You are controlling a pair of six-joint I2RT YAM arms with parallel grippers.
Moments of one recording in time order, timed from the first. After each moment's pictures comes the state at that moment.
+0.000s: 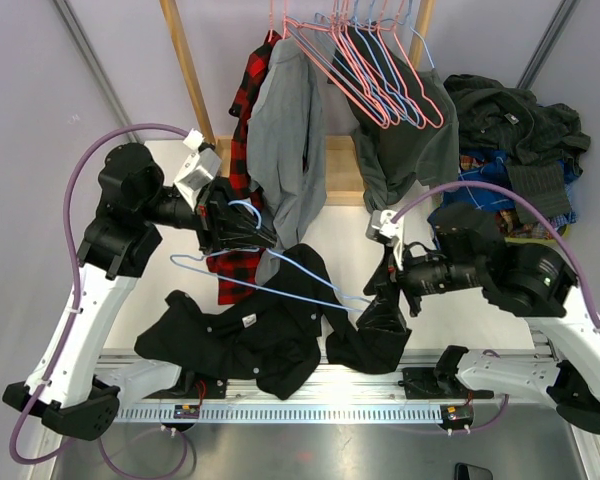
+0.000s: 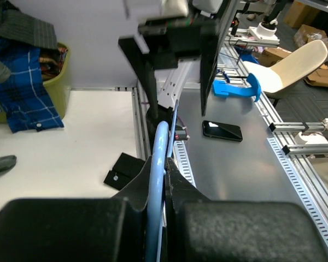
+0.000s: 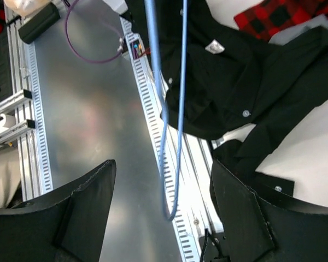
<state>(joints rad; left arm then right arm) -0.42 1.07 1.49 -0.46 1.35 -0.14 0.93 0.99 1.54 -1.12 -0.49 0.09</state>
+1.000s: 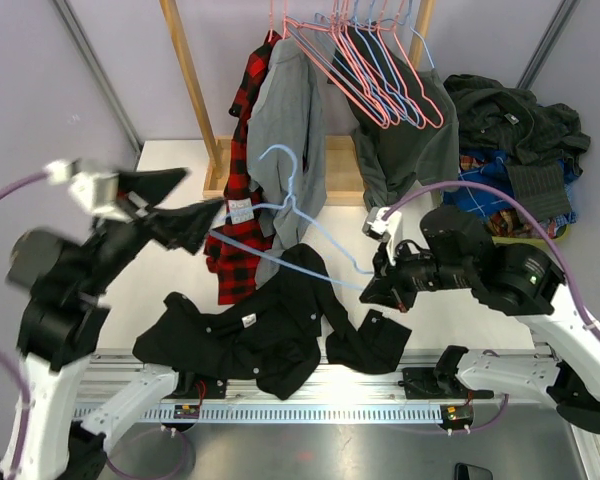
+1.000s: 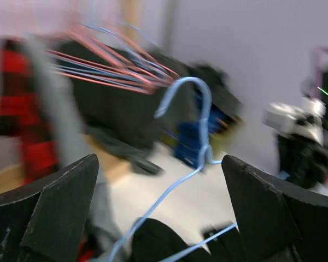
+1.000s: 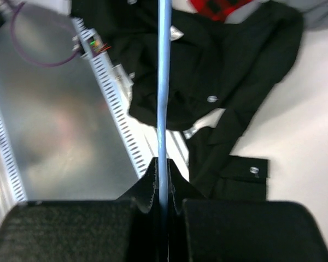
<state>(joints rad) -0.41 0.81 1.43 -0.41 0.51 -0.25 0.93 1.00 1.48 -1.13 -0.37 0.10</state>
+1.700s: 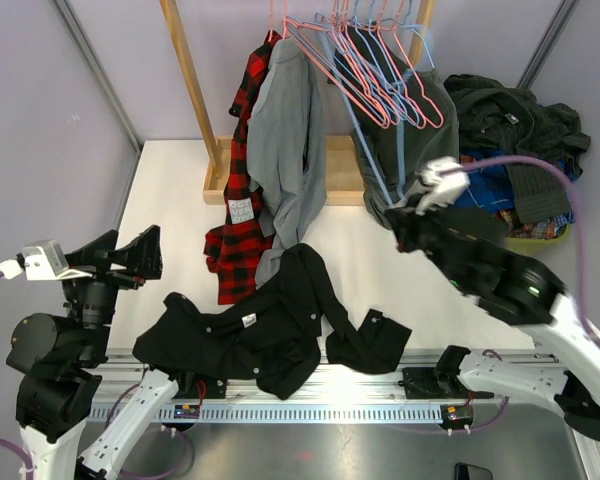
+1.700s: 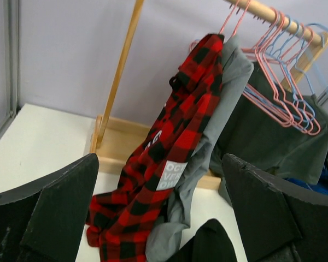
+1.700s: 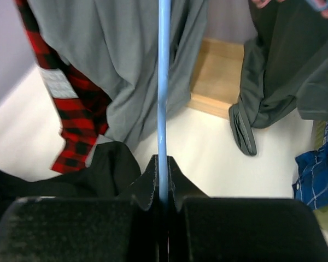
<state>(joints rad) -0.41 0.32 1.11 -0.55 -0.32 -0.32 0.93 0.84 1.35 -0.69 0.47 0.22</state>
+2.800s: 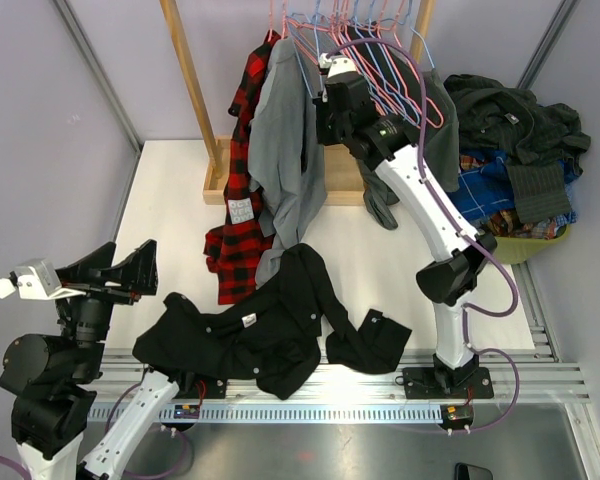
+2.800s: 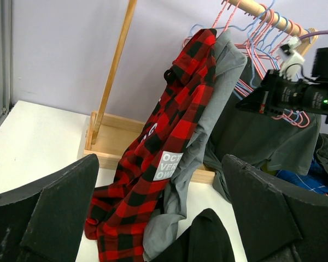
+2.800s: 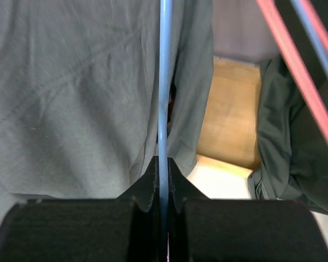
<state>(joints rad) -0.41 0.24 1.08 -0.60 -0.28 -0.34 0.62 2.02 2.41 -0.82 0.26 0.22</state>
